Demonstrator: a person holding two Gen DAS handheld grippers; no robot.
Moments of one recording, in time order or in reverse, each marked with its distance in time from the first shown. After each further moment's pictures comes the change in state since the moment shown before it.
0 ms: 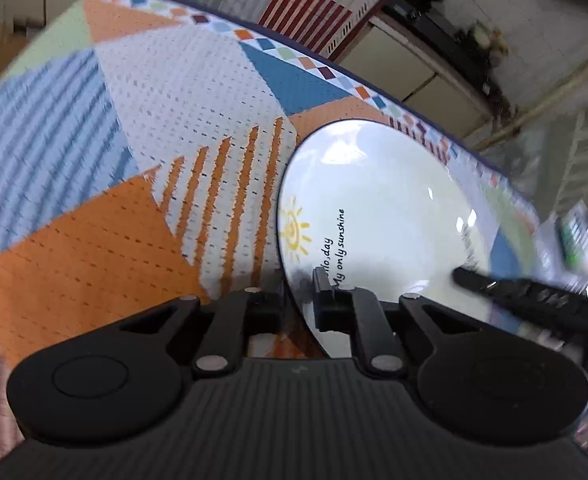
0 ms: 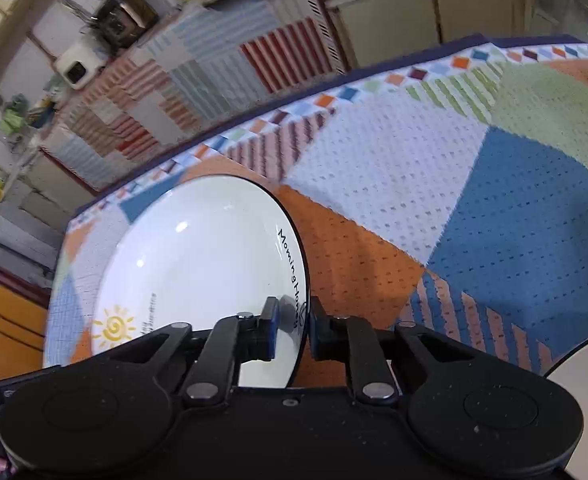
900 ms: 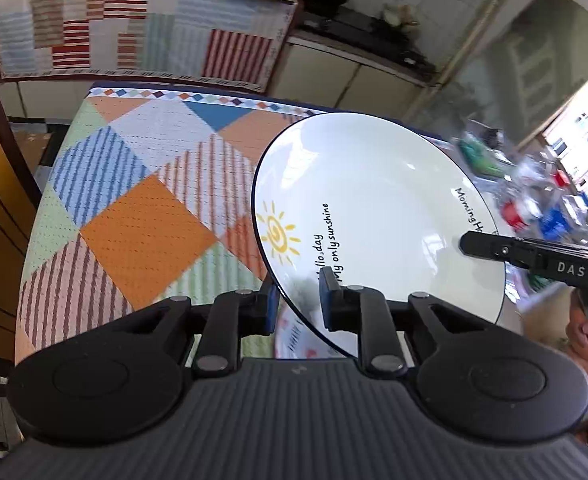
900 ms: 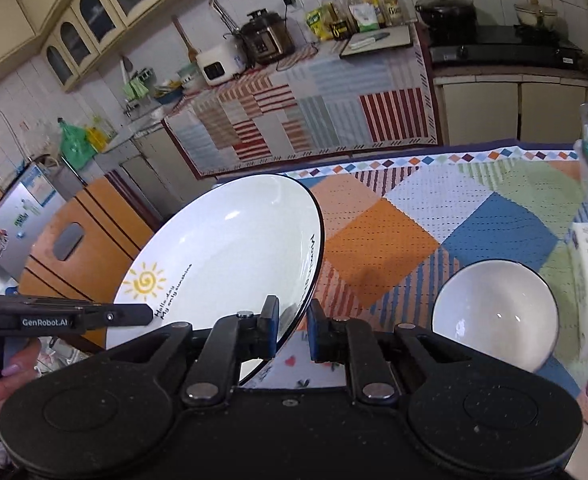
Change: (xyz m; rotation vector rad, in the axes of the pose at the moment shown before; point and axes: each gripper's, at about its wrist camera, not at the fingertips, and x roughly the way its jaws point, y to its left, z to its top) left arm -0.200 -0.069 -0.102 0.258 -0.071 -0.031; right arm -0.203 0.032 -0.092 -0.286 -0.111 0.175
